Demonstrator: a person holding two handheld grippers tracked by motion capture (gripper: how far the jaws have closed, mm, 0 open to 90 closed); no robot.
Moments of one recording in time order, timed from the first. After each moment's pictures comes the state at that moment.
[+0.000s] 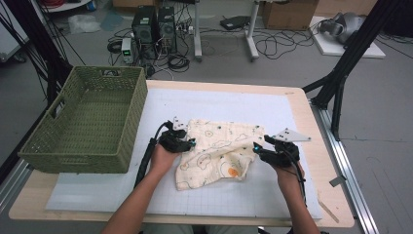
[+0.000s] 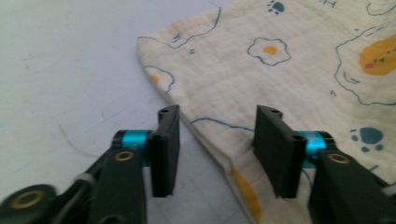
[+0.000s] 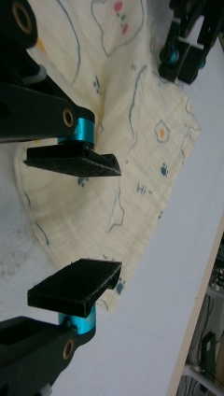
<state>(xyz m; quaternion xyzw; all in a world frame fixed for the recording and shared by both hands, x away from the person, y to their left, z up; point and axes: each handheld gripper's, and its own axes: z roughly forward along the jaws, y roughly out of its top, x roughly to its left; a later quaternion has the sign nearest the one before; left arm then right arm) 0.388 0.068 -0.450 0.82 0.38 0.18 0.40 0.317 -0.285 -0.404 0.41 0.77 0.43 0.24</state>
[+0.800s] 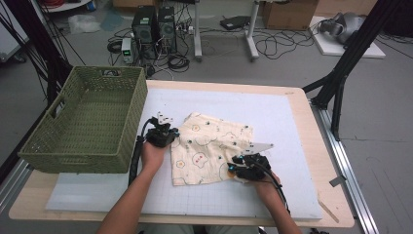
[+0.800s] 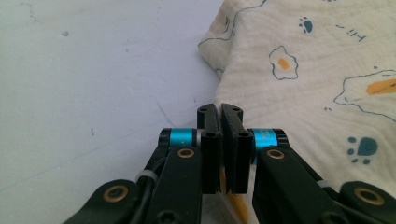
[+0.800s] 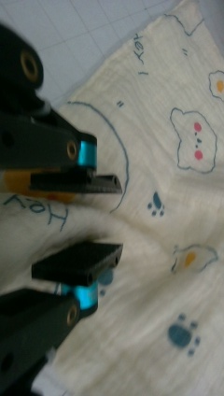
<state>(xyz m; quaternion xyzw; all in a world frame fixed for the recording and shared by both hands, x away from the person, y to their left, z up) 0.397 0.108 -0.447 0.77 0.46 0.22 0.40 0.312 -0.223 -0.447 0.34 0.85 0.39 0.11</state>
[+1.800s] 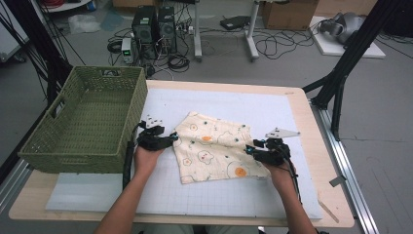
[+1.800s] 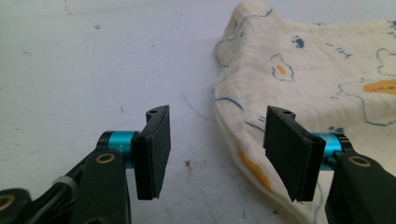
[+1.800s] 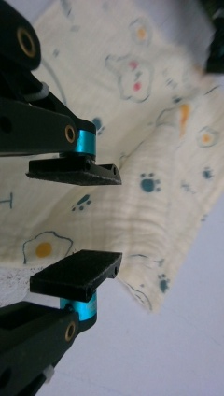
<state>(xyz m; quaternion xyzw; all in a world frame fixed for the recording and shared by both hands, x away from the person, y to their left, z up) 0.378 0.130 -0.447 0.73 0.47 0.21 0.44 0.340 -0.274 -0.426 0.41 0.79 0.42 0.16</state>
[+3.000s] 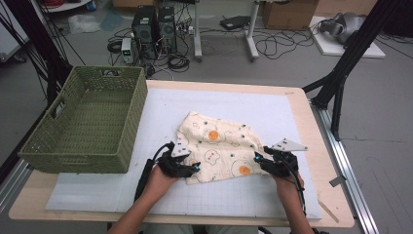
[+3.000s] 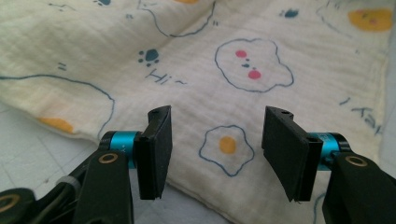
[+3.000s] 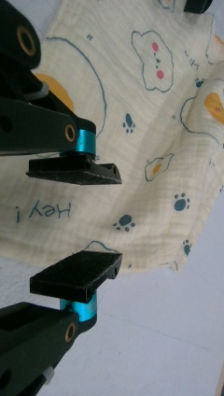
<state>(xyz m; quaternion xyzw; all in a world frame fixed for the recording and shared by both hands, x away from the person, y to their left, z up) 0.314 0.062 -0.451 0.85 0.29 0.16 0.41 0.303 -0.288 -0.428 0.43 0.77 0.40 0.24</state>
